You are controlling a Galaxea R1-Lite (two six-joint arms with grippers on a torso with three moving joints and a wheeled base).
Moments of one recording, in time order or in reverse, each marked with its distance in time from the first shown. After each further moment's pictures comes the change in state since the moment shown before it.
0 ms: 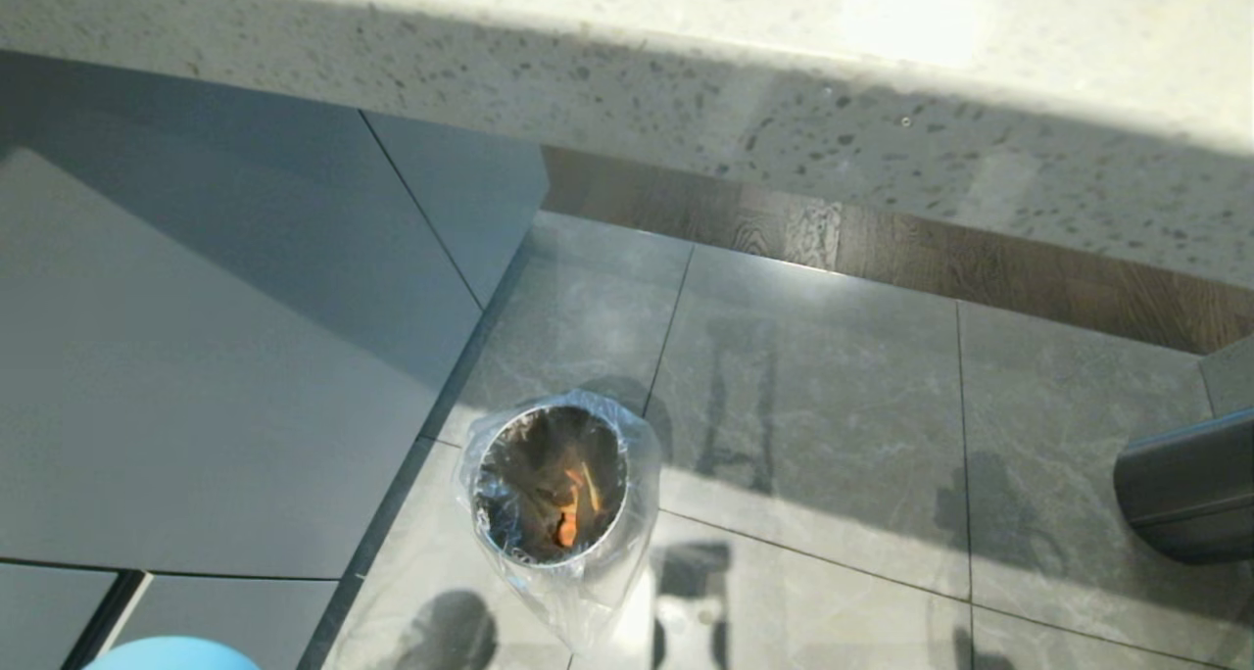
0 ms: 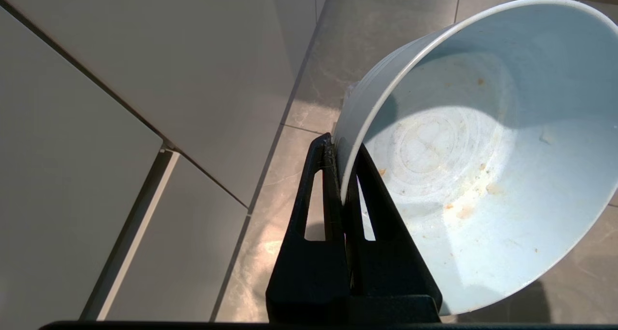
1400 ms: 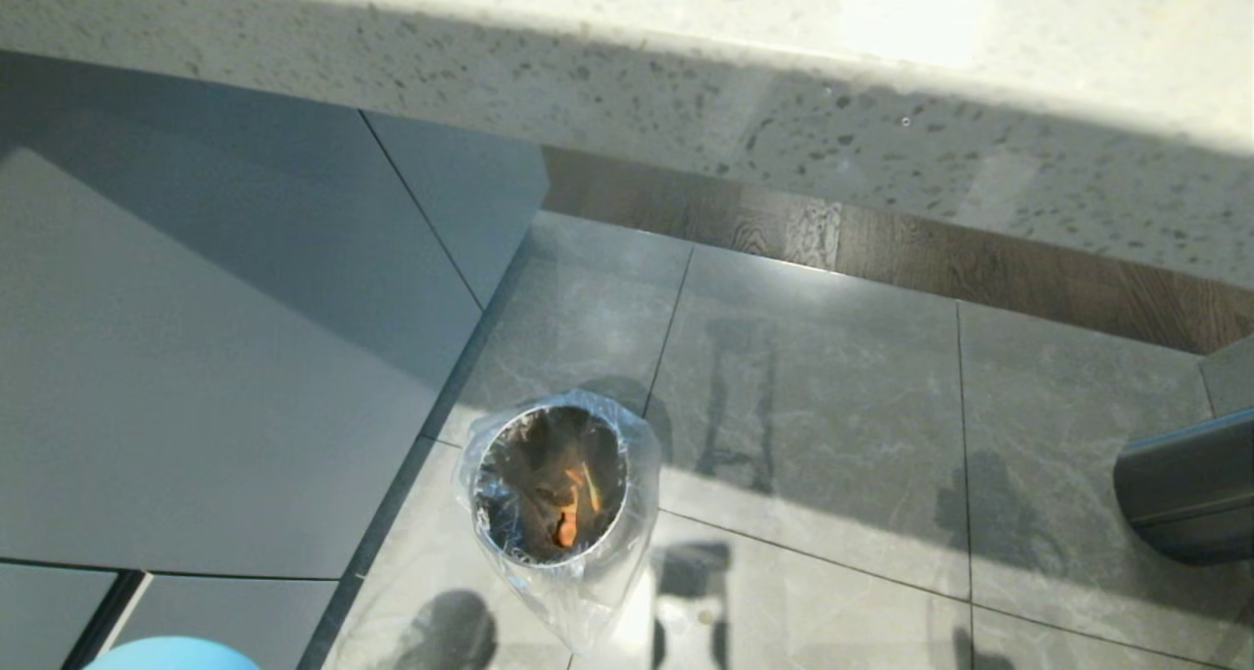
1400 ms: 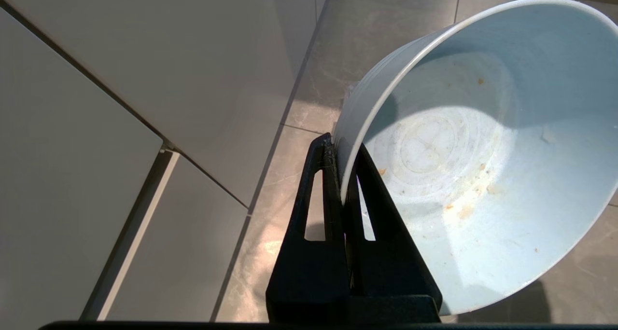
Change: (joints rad) left arm 0.000 0.000 0.000 0.000 -0.001 0.001; right arm 0.000 0.000 0.000 0.000 0.000 0.000
